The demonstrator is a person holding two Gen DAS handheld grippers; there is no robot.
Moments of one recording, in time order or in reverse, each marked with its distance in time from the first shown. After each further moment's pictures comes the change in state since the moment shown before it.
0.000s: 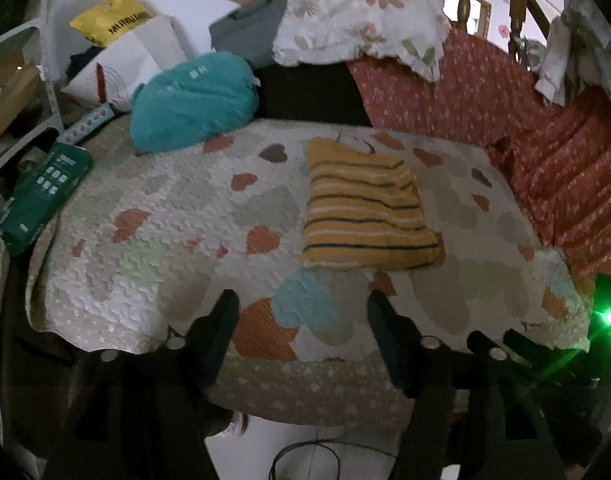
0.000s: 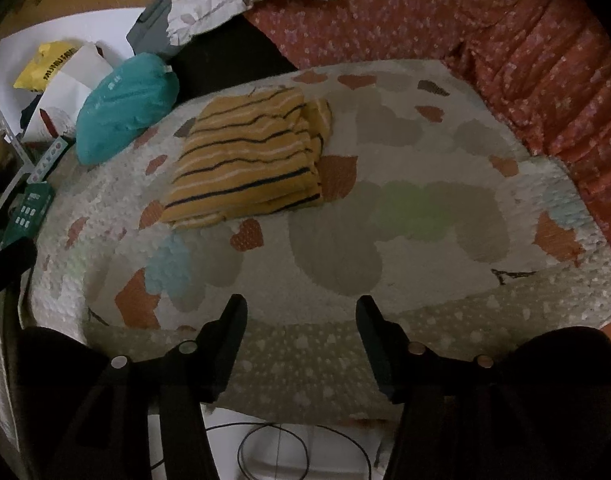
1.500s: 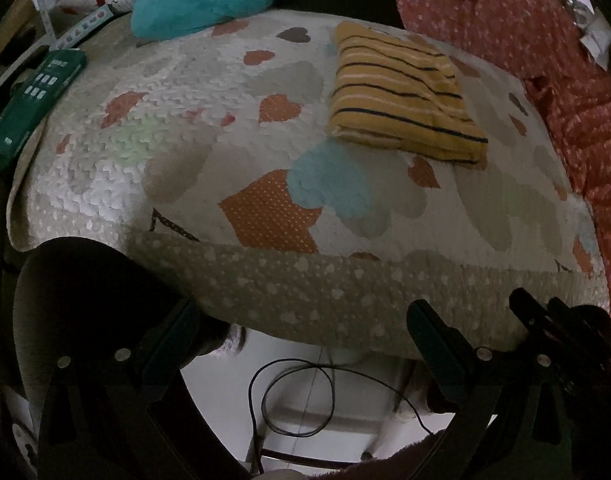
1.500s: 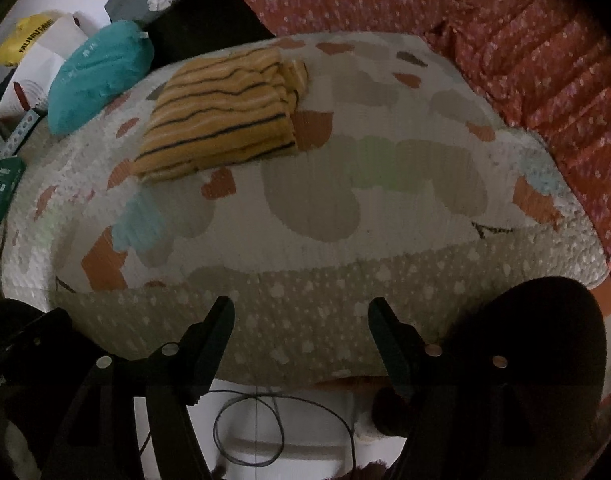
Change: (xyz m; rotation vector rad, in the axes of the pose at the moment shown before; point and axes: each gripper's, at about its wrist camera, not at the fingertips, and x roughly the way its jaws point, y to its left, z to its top) left arm 0.065 0.017 -0.066 -0.054 0.362 0.018; right arm 0.021 0.006 -0.036 0.002 0.120 -0.128
